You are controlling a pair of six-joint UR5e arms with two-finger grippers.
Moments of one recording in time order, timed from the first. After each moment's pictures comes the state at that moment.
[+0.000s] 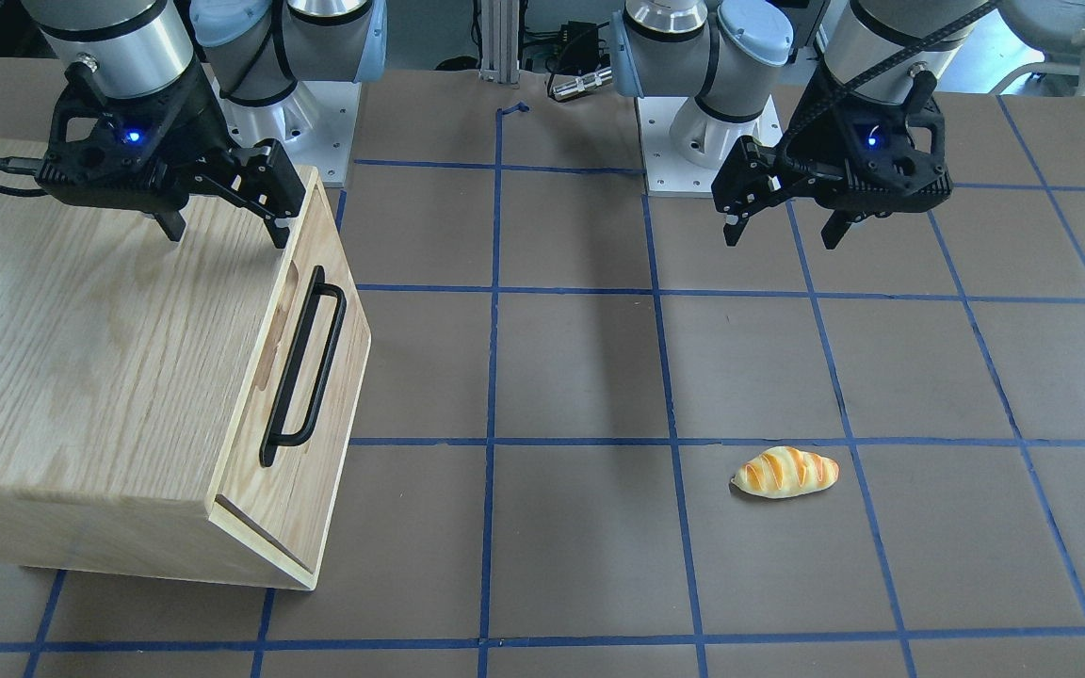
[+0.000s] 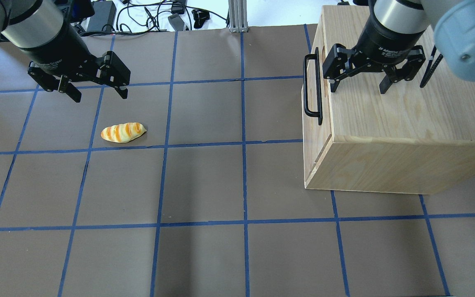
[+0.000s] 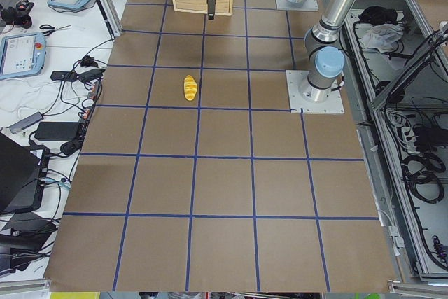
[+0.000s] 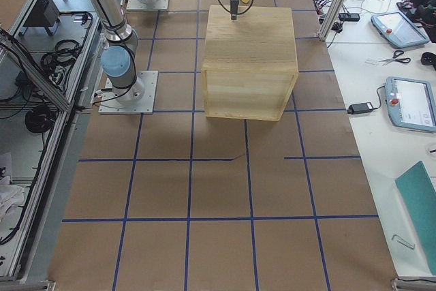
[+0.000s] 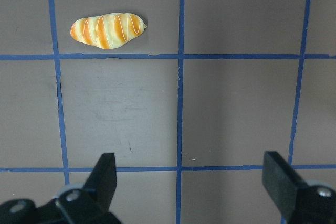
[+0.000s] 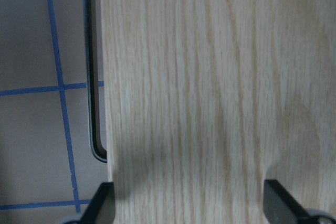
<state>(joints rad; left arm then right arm) -1.52 -1.54 -1.57 -1.57 1.54 0.03 1.59 -1.58 1.57 -1.60 -1.55 0.10</state>
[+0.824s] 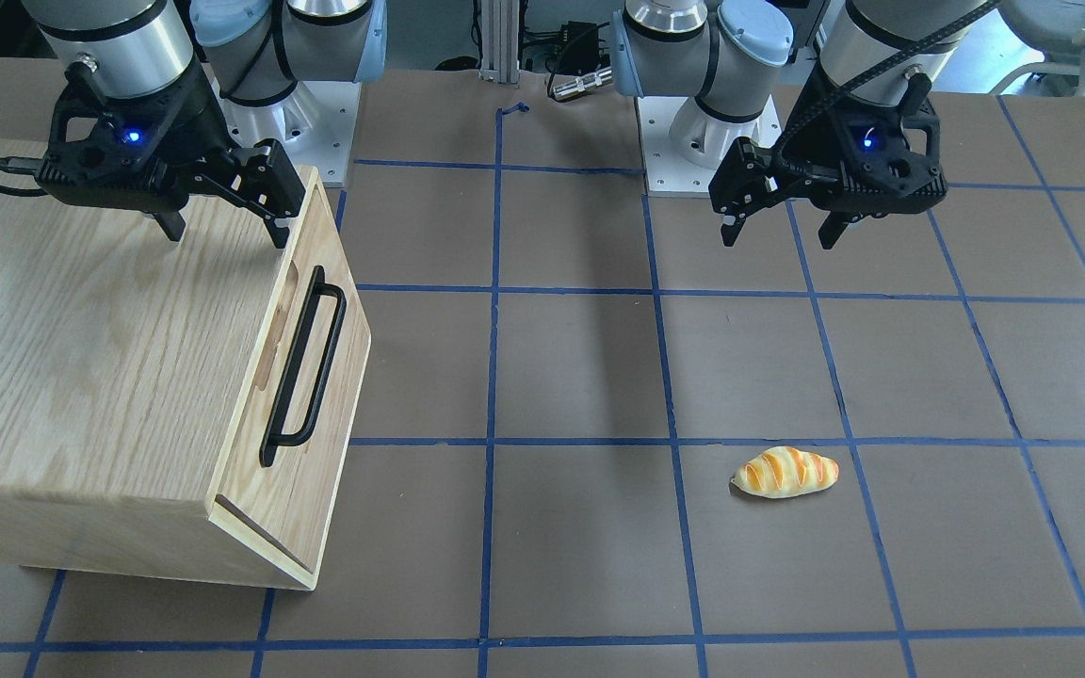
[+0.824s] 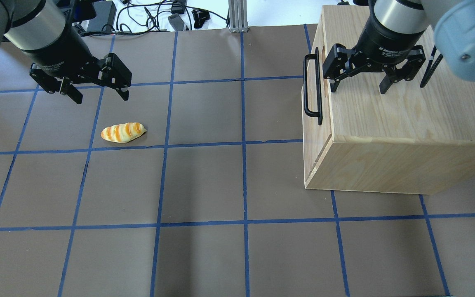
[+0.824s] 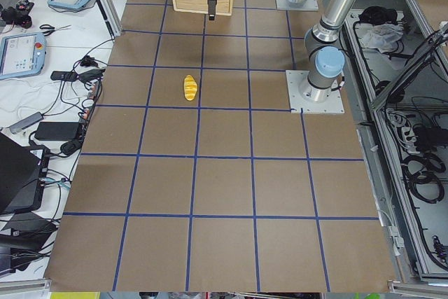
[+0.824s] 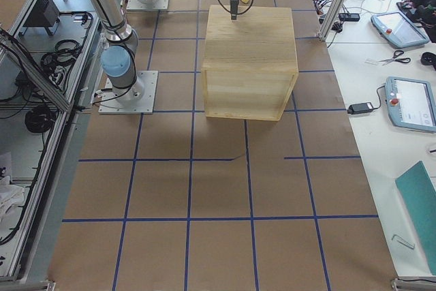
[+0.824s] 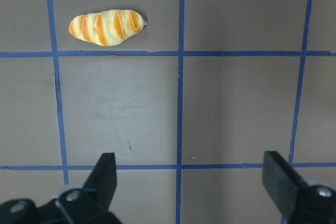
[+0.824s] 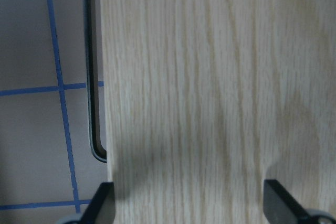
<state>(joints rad) -1.53 -1.54 -1.57 -1.56 1.54 0.02 1.59 -1.58 1.57 -1.60 -1.55 0.10</state>
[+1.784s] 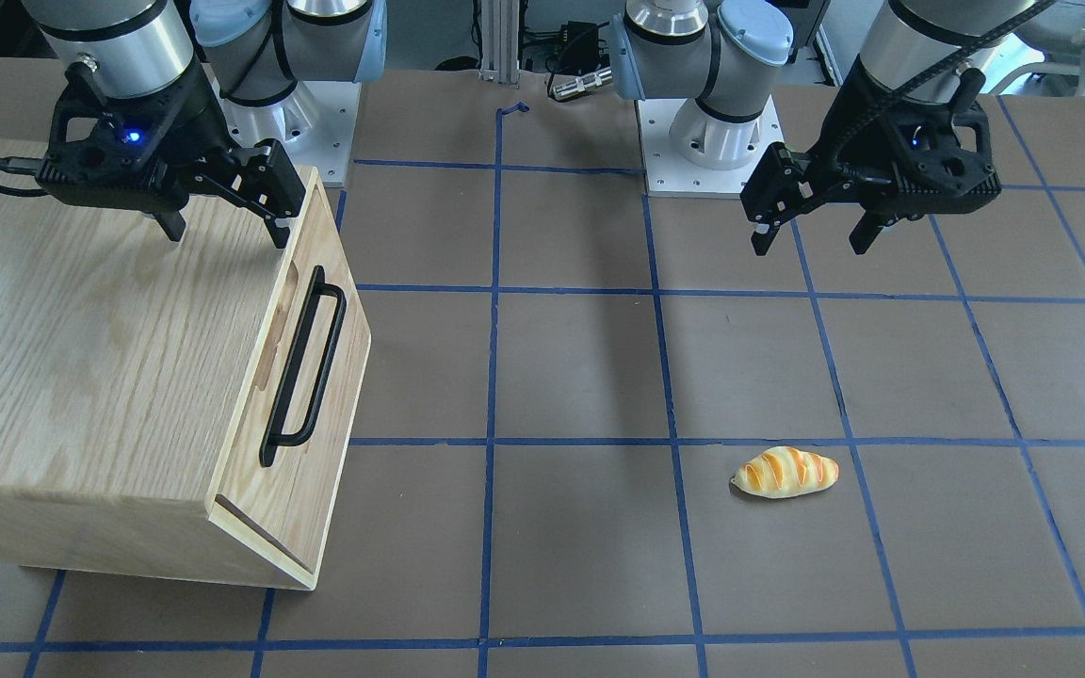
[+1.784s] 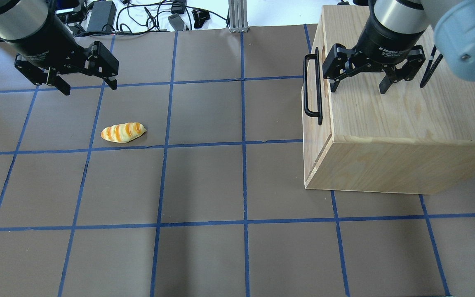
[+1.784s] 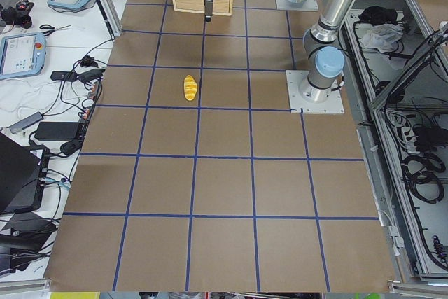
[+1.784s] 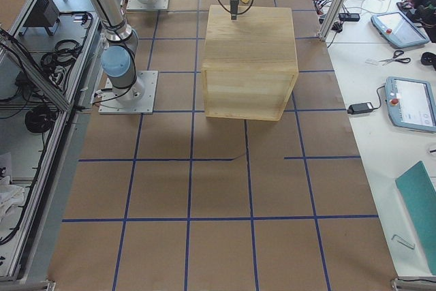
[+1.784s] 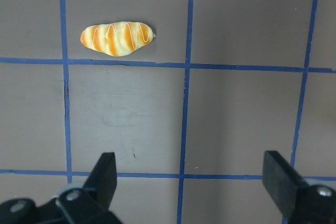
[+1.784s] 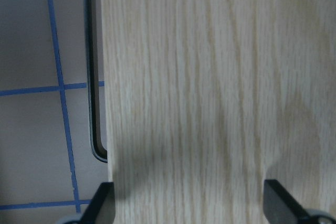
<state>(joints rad) -1.48 -1.55 -1.55 -1.54 1.54 0.02 1.59 -1.58 1.57 -1.60 -1.55 0.10</state>
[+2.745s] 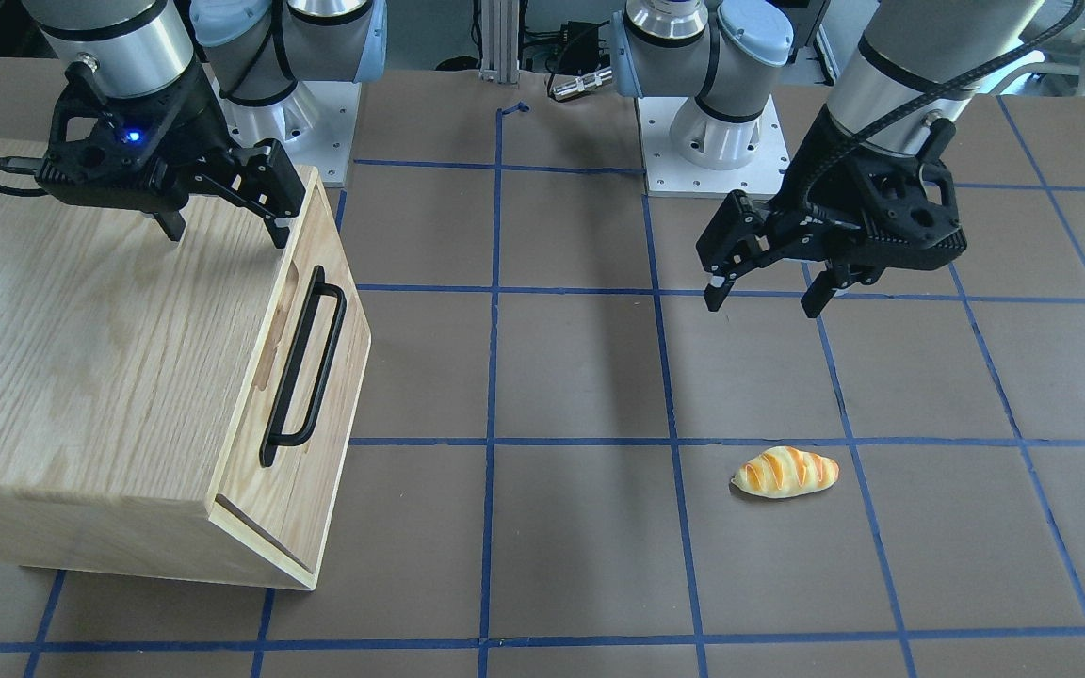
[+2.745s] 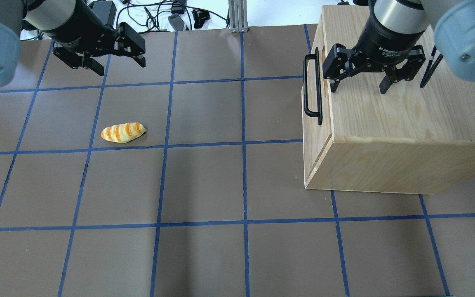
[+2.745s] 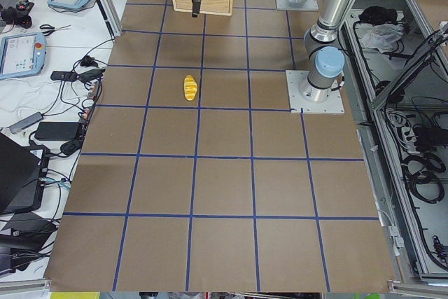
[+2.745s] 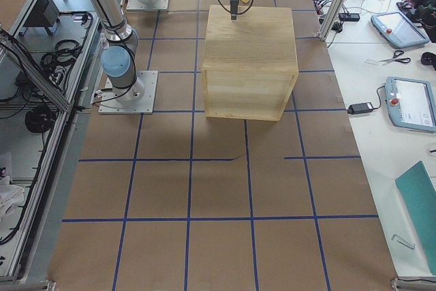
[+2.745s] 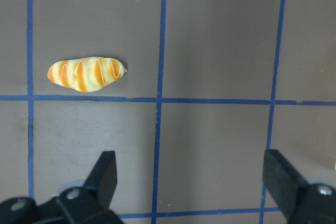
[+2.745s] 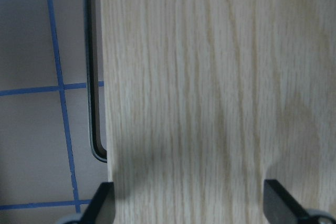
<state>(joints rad) -1.55 -1.63 -1.55 -1.33 1.41 -0.07 1.59 -1.58 1.57 -1.60 -1.55 0.10</state>
